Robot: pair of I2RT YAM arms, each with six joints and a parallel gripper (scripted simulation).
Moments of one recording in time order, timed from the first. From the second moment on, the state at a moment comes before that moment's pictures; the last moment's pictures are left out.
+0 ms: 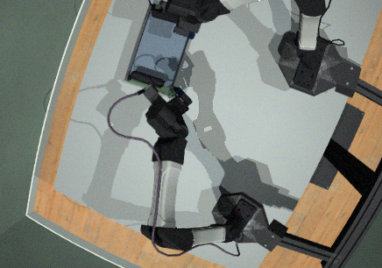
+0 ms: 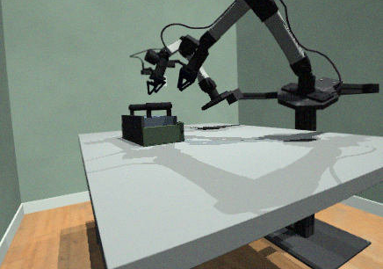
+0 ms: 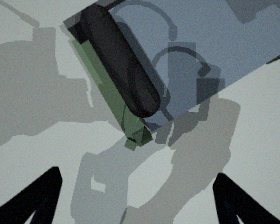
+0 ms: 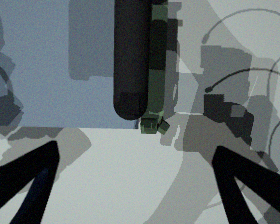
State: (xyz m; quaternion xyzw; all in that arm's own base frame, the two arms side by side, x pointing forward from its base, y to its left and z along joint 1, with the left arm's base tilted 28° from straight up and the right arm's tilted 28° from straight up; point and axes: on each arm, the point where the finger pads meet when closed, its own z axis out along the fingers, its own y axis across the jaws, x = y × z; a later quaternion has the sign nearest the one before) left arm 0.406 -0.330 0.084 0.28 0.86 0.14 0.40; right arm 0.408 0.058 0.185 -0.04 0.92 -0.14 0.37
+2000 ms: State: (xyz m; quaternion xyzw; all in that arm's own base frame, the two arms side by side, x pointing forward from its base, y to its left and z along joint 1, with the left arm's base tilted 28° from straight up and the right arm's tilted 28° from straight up) left arm 0.361 0.010 0.156 0.15 0.85 0.15 0.48; right arm 0.377 0.052 0.167 -0.04 0.90 -0.13 0.41
